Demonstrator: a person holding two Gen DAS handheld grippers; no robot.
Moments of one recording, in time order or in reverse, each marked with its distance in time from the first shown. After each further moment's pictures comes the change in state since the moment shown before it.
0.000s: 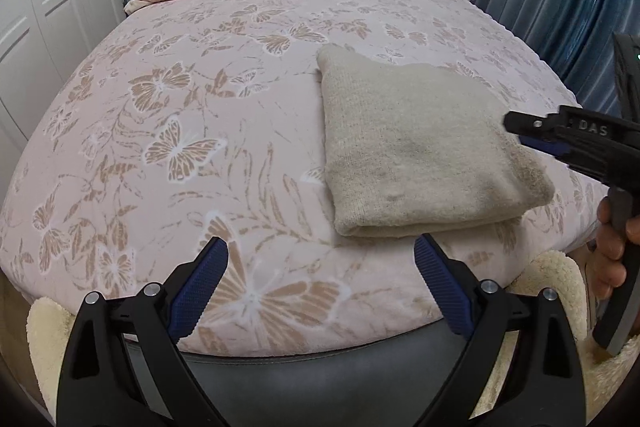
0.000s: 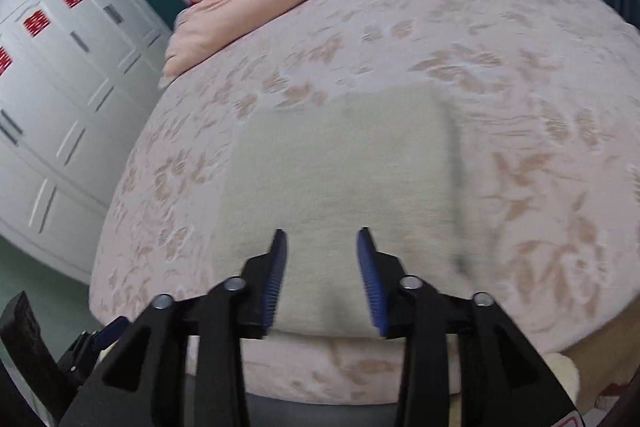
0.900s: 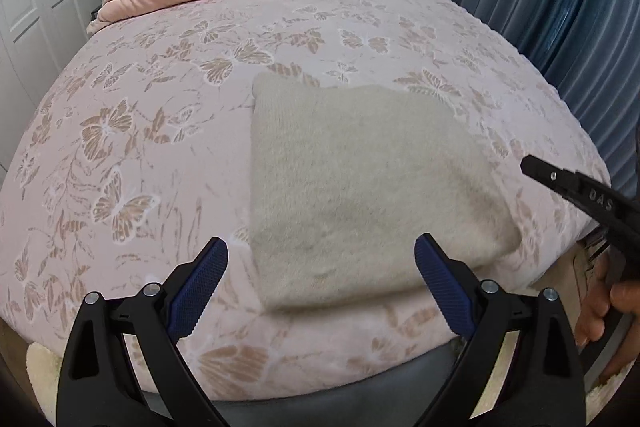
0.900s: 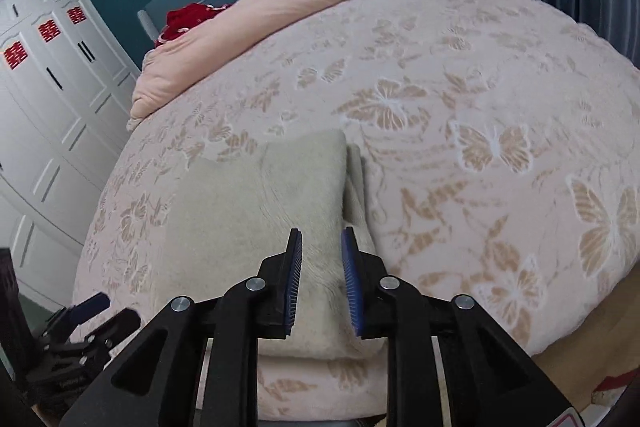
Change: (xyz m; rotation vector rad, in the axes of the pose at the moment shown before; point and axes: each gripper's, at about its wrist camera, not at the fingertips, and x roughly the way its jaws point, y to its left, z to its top) left arm 0.024 -0.063 0.071 0.049 -0.002 -0.069; right arm -0.027 -0.023 0.025 -0.034 -0.112 -0.006
